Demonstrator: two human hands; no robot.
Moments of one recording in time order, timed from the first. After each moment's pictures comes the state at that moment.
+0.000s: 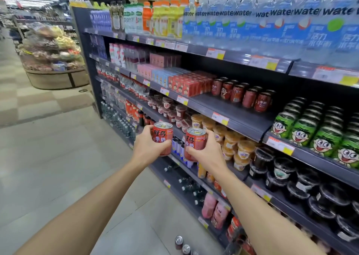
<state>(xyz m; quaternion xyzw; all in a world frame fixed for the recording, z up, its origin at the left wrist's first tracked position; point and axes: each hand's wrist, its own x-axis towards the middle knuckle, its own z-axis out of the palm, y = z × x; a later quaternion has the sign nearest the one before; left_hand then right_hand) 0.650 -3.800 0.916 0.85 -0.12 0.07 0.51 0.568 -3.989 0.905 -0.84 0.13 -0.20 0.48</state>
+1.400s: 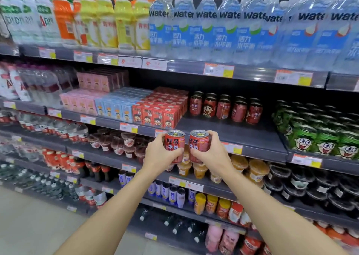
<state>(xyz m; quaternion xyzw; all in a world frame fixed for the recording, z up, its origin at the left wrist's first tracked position) 0.996 -3.893 0.921 0.77 -0.38 -0.09 0.50 0.855 -4.019 0.914 -0.81 0.36 -0.31 0.36</state>
